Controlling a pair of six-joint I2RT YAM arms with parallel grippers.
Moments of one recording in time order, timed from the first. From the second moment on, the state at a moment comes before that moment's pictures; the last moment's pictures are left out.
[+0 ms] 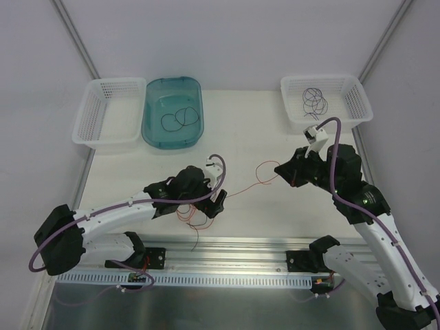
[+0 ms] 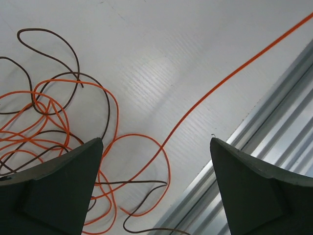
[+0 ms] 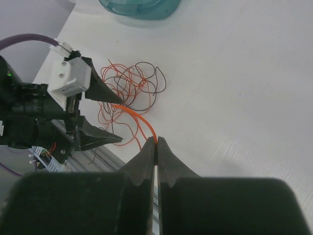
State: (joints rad) left arm -0.91 1.11 0.64 -0.23 0.07 -0.22; right arm 0.46 0.75 0.99 -0.66 -0.28 0.32
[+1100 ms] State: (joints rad) left arm -0.78 1.21 1.37 -0.37 -0.13 -0.15; right arm 0.62 0.90 0.75 -0.44 -0.29 0.38
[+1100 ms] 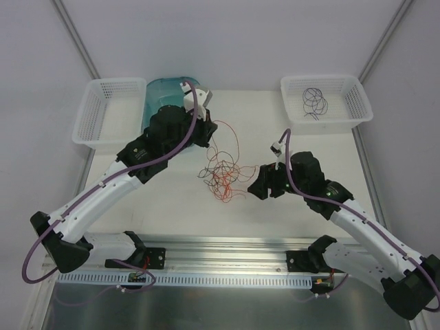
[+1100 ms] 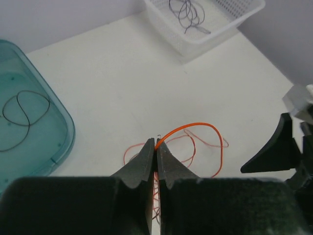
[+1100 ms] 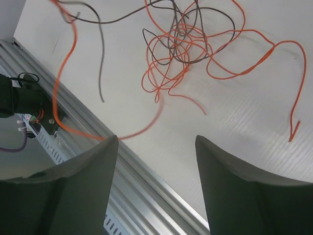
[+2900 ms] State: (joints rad) left arm -0.36 0.77 0.97 -0.20 -0.28 -0.20; right arm 0.46 1.23 0.65 -0.20 -0.01 0.52
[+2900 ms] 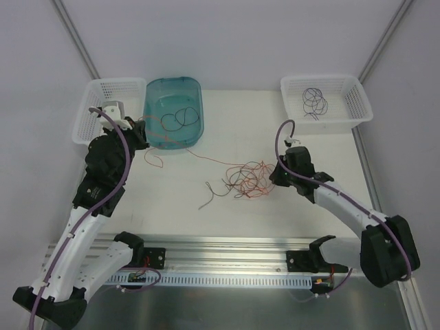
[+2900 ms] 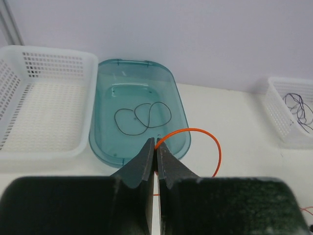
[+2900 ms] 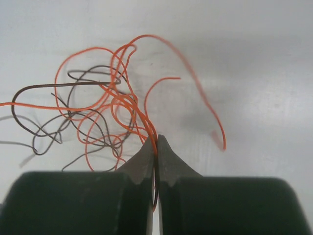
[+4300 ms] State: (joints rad) left arm -0.29 0.74 0.92 -0.14 -0.19 -0.18; right arm 0.81 1.41 0.93 -0.38 0.07 0.42
